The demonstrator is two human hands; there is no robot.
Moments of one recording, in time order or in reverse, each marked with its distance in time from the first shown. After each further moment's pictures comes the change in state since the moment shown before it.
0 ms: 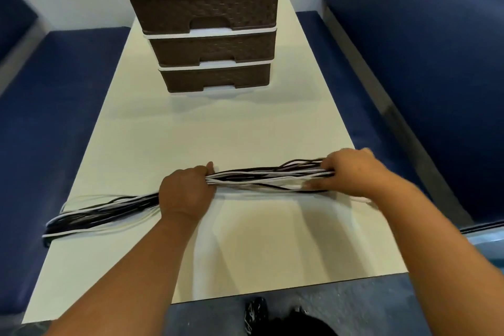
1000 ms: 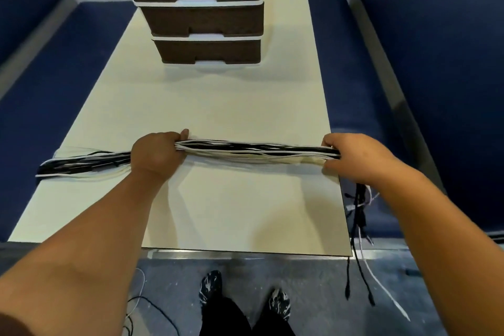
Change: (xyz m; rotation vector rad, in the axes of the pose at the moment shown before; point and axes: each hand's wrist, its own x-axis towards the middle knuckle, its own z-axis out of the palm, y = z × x) left_hand -0.002 0.015 -0.006 0.041 -0.068 -0.148; right_hand -0.013 0.081 -0.004 0.062 -0.005 -0.098
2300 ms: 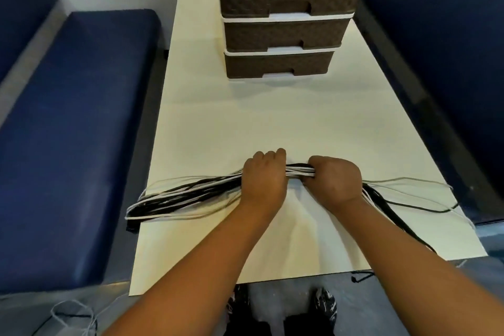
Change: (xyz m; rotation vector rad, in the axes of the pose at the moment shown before) left_hand -0.002 -0.035 0.002 -0.125 -0.033 0.409; right_hand 0.064 -0.235 0.106 -0.016 0.429 0.129
